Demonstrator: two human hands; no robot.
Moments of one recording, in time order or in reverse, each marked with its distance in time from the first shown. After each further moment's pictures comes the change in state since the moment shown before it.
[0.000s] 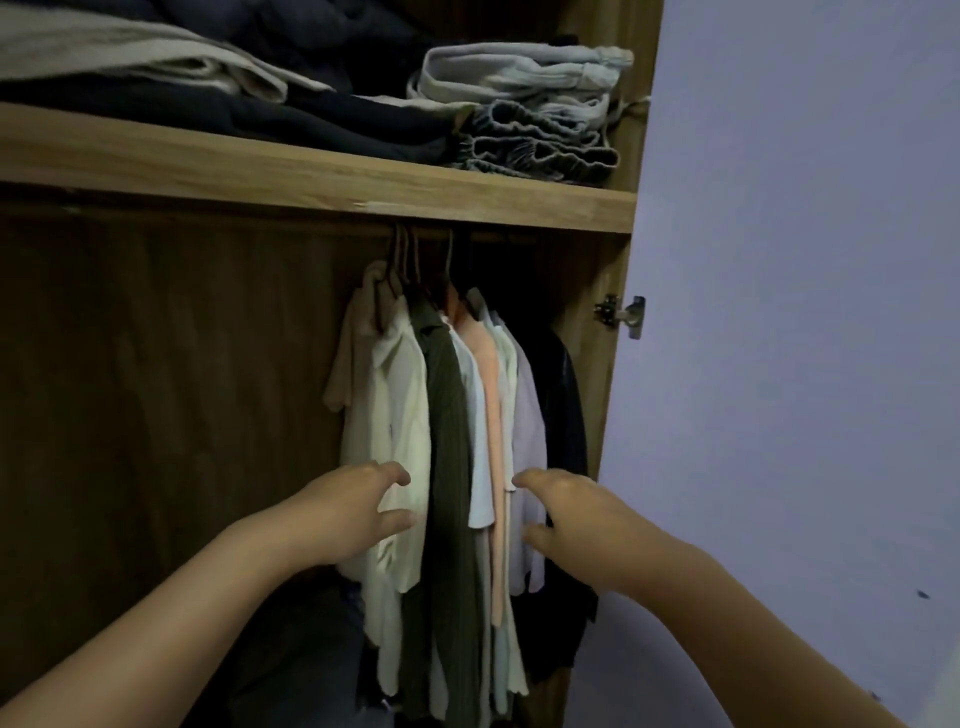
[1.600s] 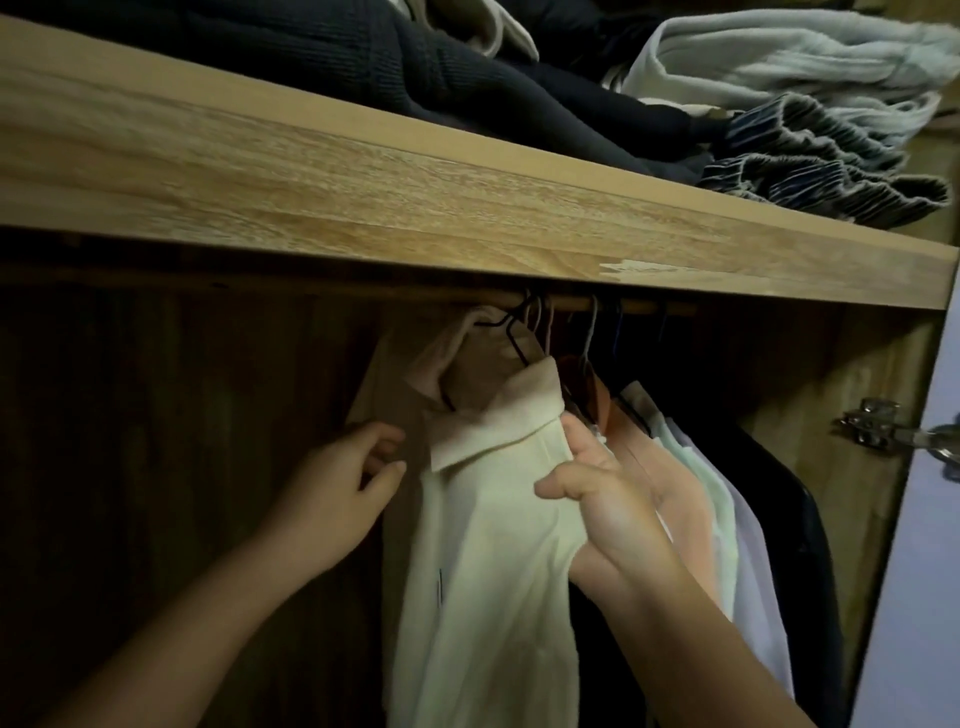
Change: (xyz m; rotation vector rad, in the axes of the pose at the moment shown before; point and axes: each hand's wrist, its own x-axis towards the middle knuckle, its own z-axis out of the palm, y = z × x) left_hand 0.179 -0.204 -0.091 -0.446 0.661 0.090; right_hand 0.299 -0.095 0.009 1.774 0.117 -0.333
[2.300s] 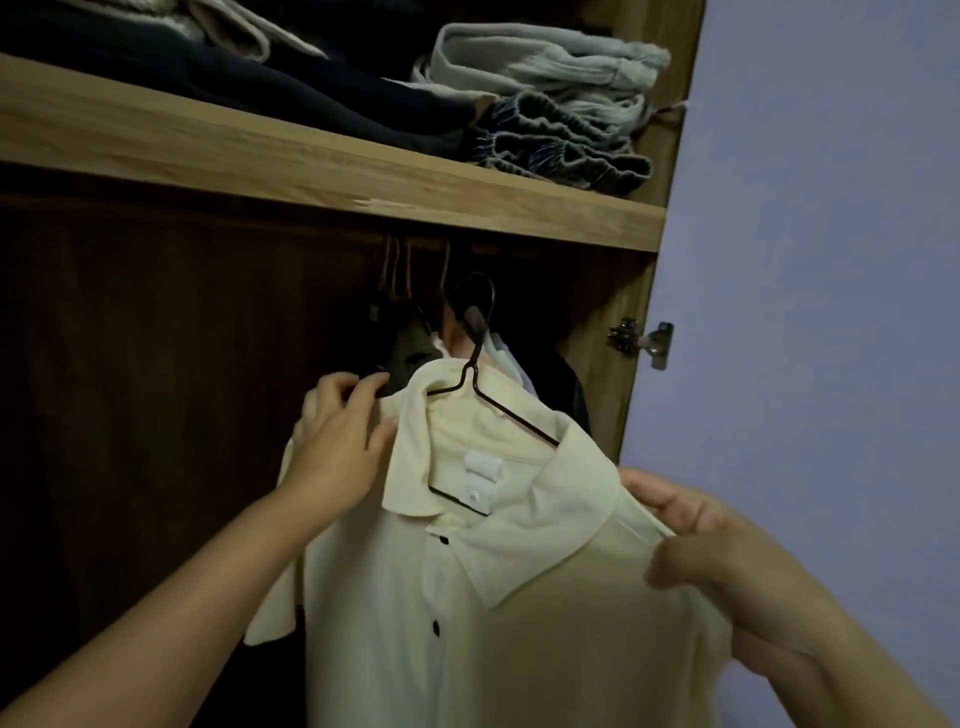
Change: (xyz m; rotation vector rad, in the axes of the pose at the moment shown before) left_hand -0.103 0.129 0.082 0.174 0.020 -0.028; right_hand -0.270 -0.134 -0.062 -0.402 0.024 0.326
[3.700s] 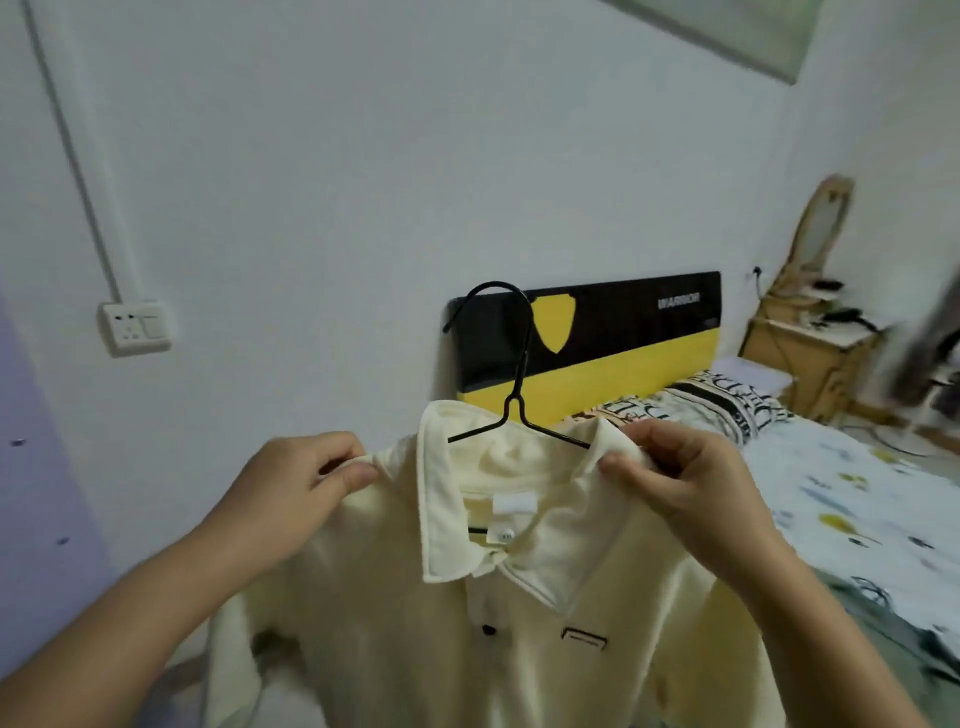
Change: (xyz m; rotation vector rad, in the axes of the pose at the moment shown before) left_hand -0.314 0.369 0.060 -0.997 -1.075 1.181; right_hand -0.467 0.020 0.190 -0.945 2.117 0.249
